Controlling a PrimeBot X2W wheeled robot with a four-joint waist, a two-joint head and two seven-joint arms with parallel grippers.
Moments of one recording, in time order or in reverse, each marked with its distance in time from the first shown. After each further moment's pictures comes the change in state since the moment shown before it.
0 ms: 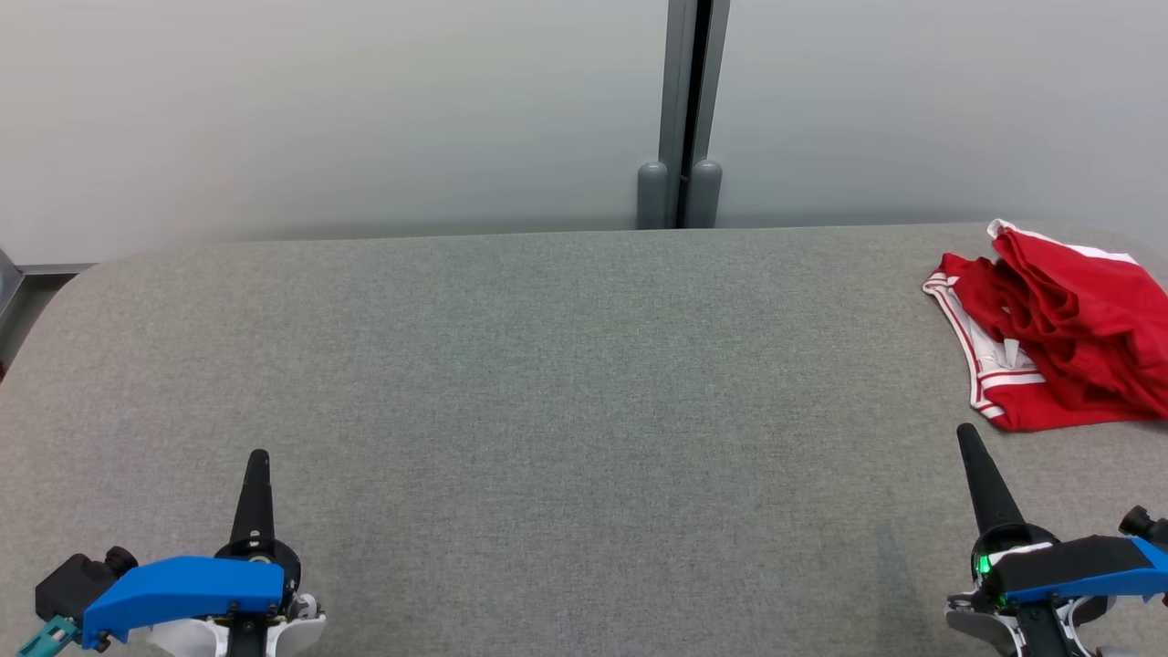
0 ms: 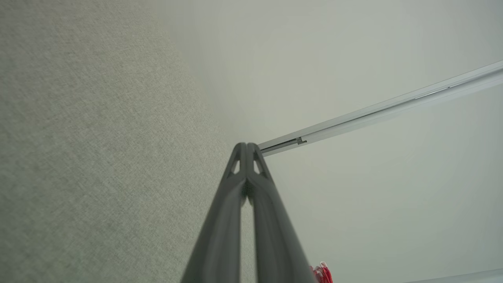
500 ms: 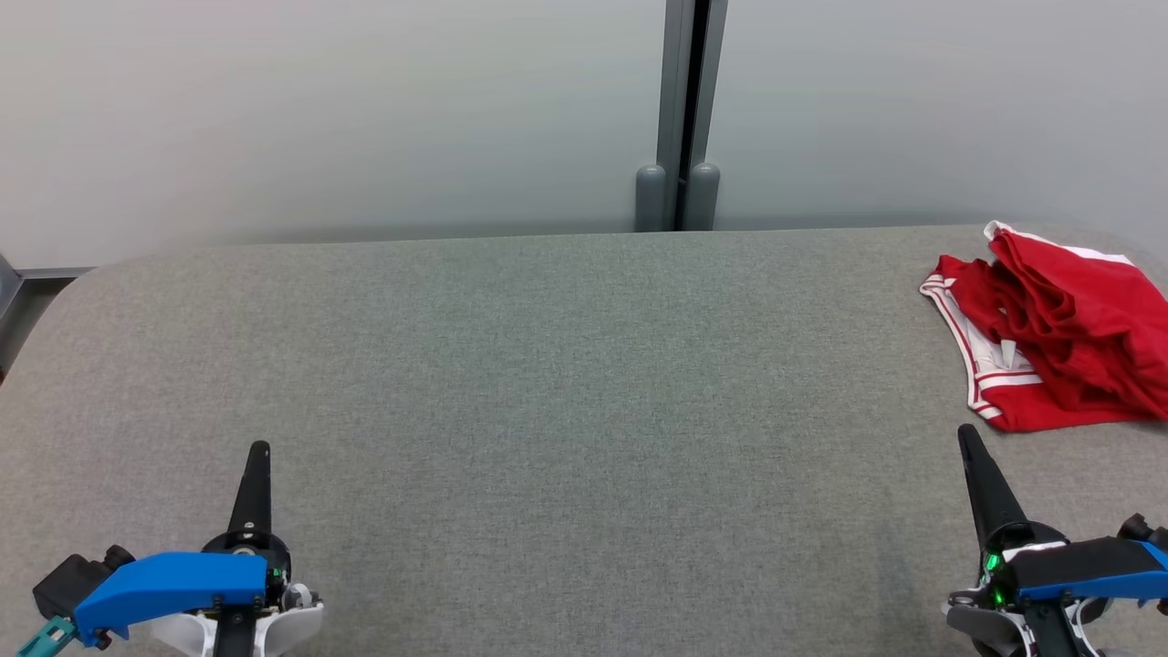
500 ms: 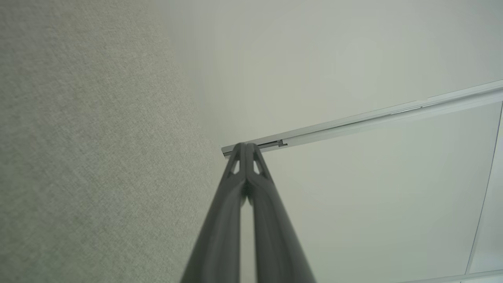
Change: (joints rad) left arm -0.013 -0.009 0.018 0.001 -0.129 -0.016 0.034; right arm -0.006 0.000 -0.003 0.014 0.138 0.000 0.018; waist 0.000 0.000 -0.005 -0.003
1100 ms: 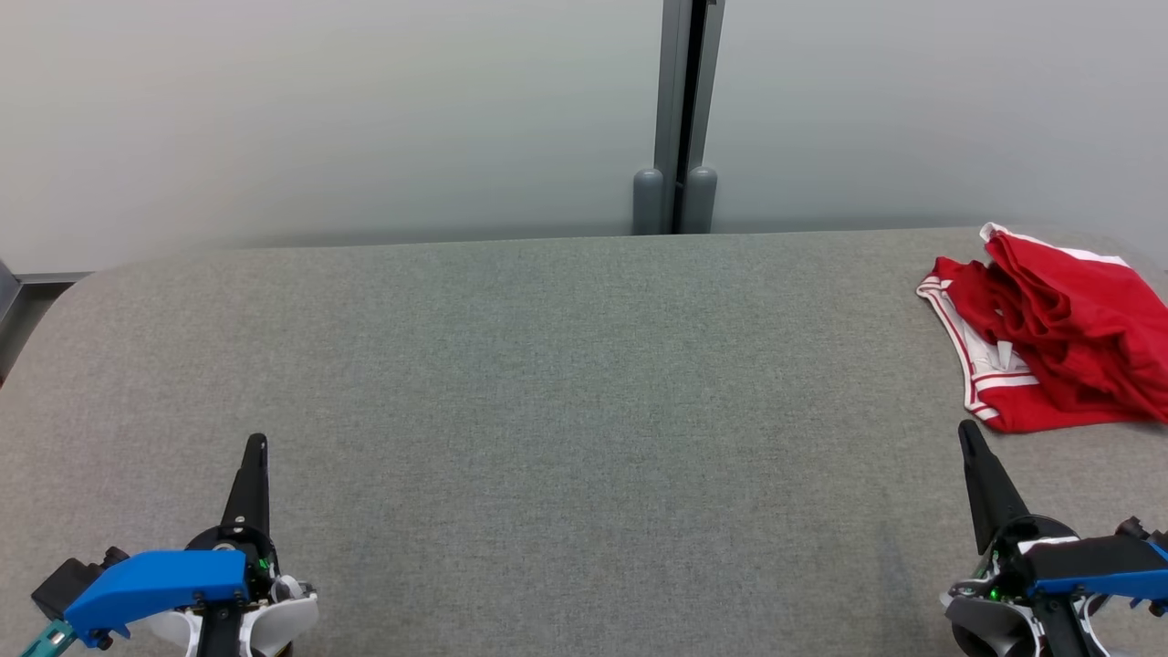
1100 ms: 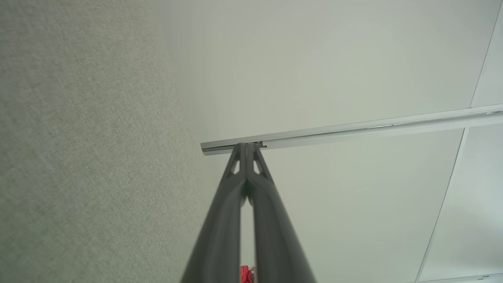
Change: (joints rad) left arm -0.012 -0.007 0.023 0.001 -0.134 -0.014 0.035; right arm -0.013 0.000 -0.003 0.016 0.146 0.000 0.018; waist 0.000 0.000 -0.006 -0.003
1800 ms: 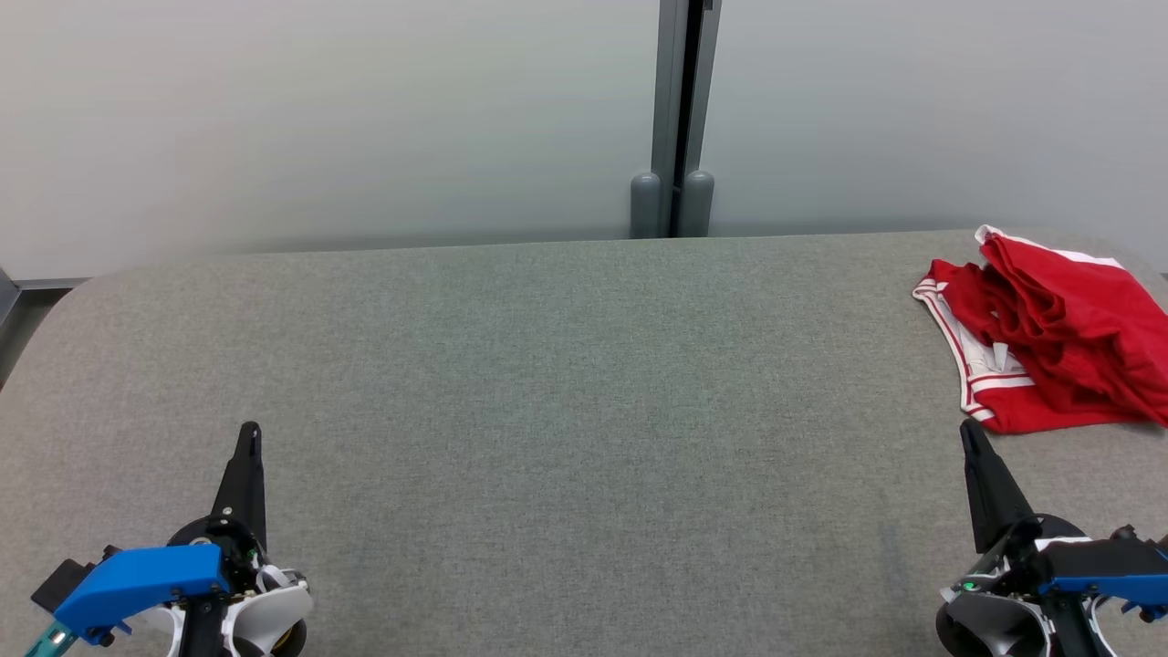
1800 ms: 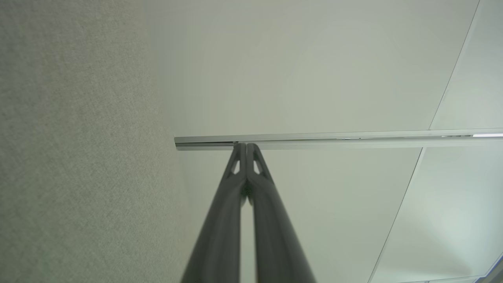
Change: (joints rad) left arm -0.016 -0.007 0.026 0.001 -0.142 -0.020 0.036; right arm -0.008 0.000 -0.004 0.016 0.151 0.000 0.018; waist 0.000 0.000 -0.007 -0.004
